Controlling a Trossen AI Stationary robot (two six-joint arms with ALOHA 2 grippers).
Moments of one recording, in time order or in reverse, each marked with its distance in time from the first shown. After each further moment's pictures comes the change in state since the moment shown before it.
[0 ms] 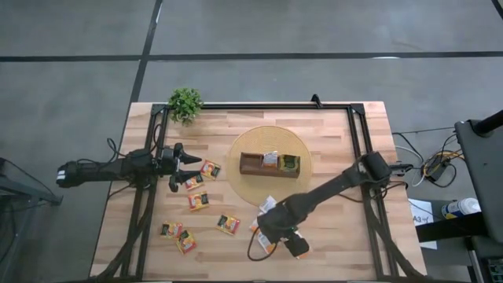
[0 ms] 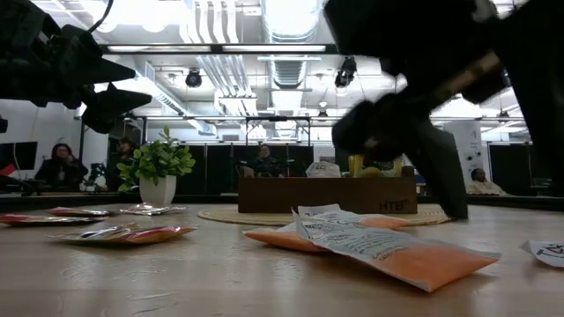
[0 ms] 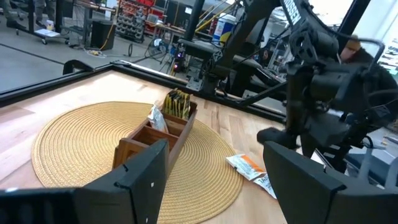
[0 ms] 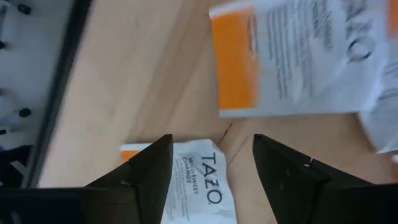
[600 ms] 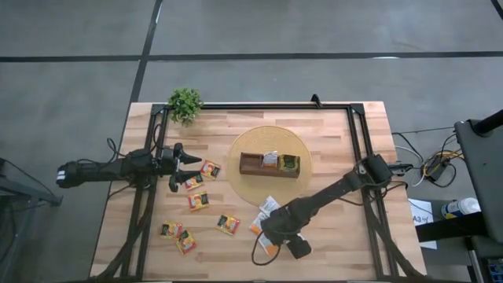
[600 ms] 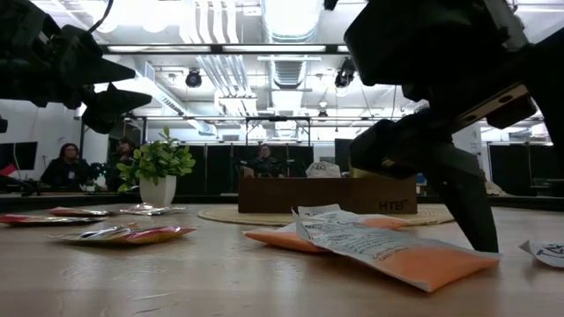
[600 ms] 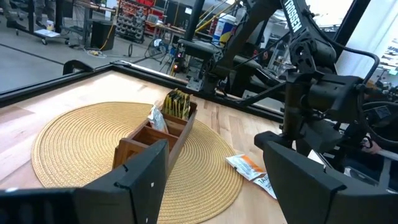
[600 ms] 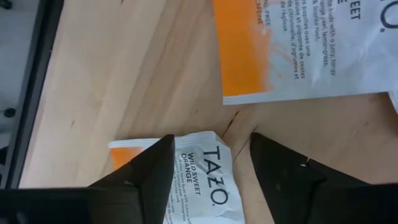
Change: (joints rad) left arm 0.000 0.000 0.000 0.000 0.000 0.000; right arm 0.051 0.040 -0.059 0.022 0.034 0.037
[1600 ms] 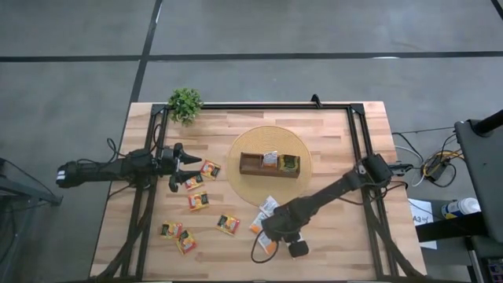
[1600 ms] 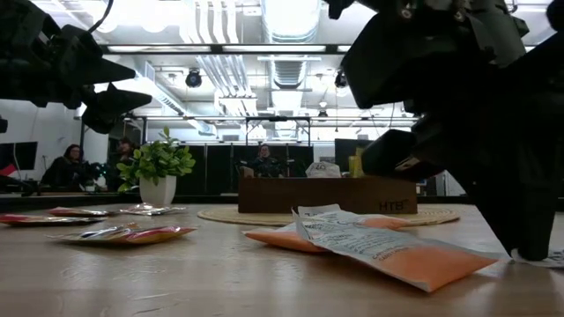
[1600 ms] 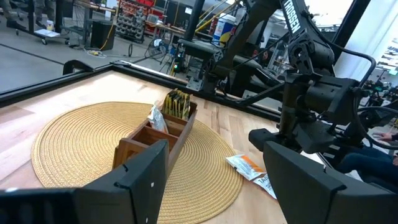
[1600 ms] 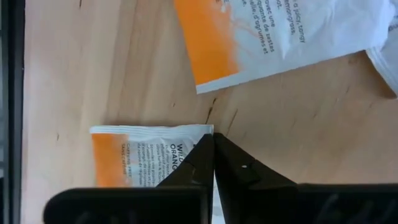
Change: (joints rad) left arm 0.000 0.000 0.000 0.000 0.000 0.000; right arm -0.004 -0.012 -0.017 -0.009 0.042 0.142
